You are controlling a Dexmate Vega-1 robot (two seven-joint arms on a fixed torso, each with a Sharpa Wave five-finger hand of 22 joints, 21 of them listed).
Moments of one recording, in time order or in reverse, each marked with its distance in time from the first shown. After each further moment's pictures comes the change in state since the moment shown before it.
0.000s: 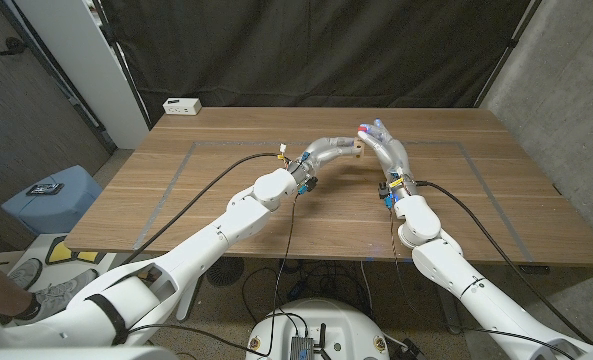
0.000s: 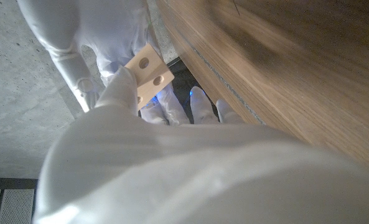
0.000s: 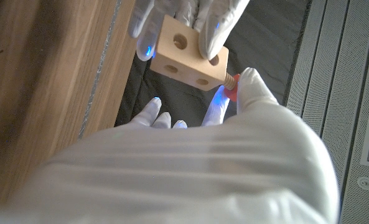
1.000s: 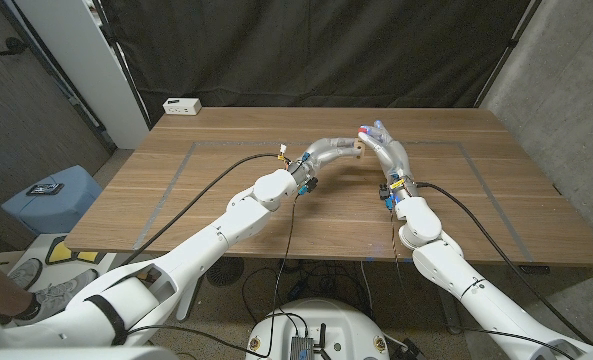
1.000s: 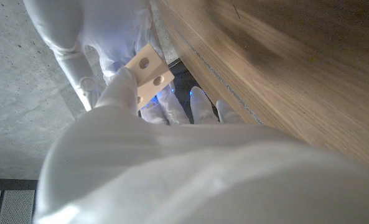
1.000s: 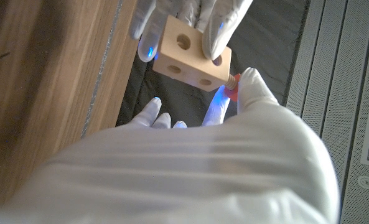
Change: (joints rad) left arm 0.003 0.003 0.001 -0.006 0.001 0.002 -0.004; left_hand 0.000 0.000 0.002 0.002 0.000 0.000 0.001 0.000 -0.001 0.000 0.000 0.000 0.000 0.000 0.000 0.000 0.000 0.000 0.000 0.000 0.000; right arm 0.000 0.002 0.001 0.018 0.008 0.019 0.016; right_hand -0.005 0.005 -0.004 -0.004 0.000 0.011 0.000 0.004 0.000 0.000 0.000 0.000 0.000 -0.004 -0.004 0.000 0.002 0.000 0.000 0.000 0.000
